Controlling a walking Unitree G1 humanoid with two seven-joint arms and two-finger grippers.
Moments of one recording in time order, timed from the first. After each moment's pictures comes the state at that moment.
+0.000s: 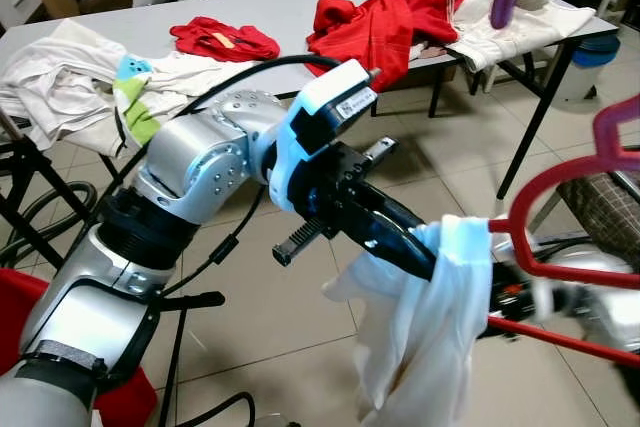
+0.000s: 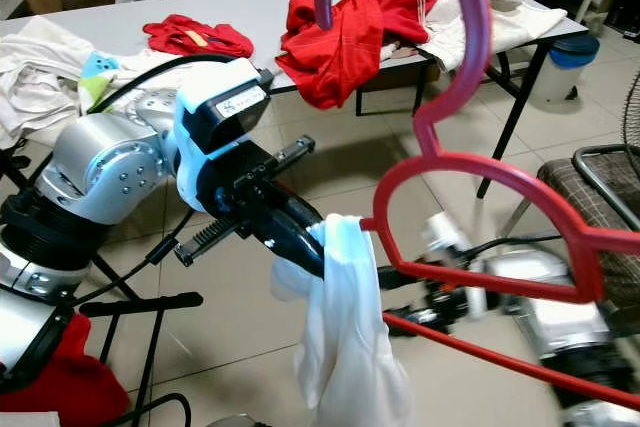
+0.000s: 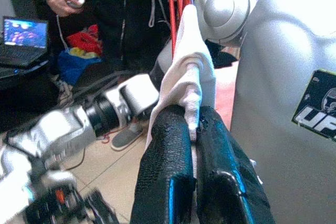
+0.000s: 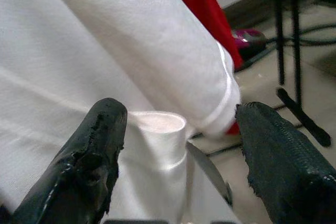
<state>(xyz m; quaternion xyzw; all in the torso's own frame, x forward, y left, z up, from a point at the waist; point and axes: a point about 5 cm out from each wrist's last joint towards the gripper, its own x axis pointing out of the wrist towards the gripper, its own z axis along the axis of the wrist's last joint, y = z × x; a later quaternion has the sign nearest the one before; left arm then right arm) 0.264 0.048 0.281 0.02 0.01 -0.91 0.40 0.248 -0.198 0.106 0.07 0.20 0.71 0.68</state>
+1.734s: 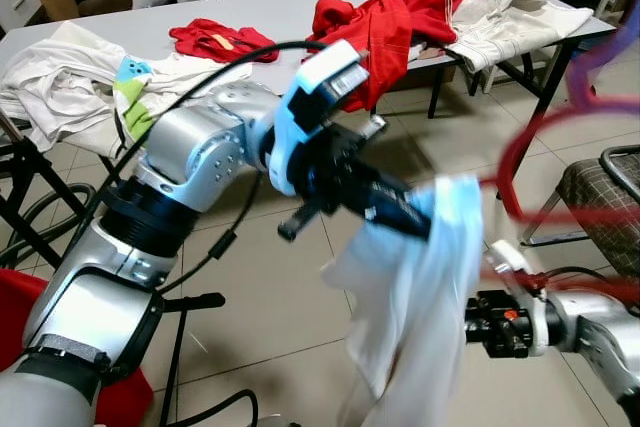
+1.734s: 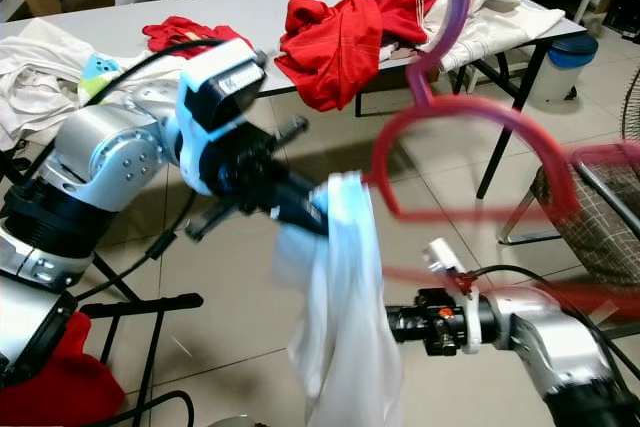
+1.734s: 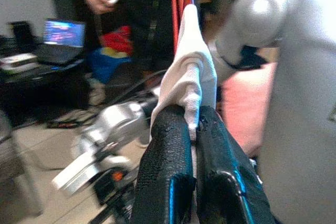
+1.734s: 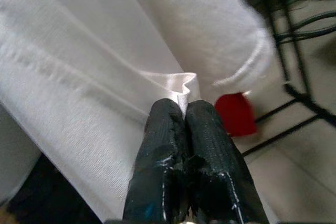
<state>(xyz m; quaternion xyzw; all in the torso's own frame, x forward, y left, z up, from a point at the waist) 0.288 0.058 0.282 0.02 -0.01 -0.88 0.48 0.223 -0.212 0.091 0.15 0.23 0.65 0.71</state>
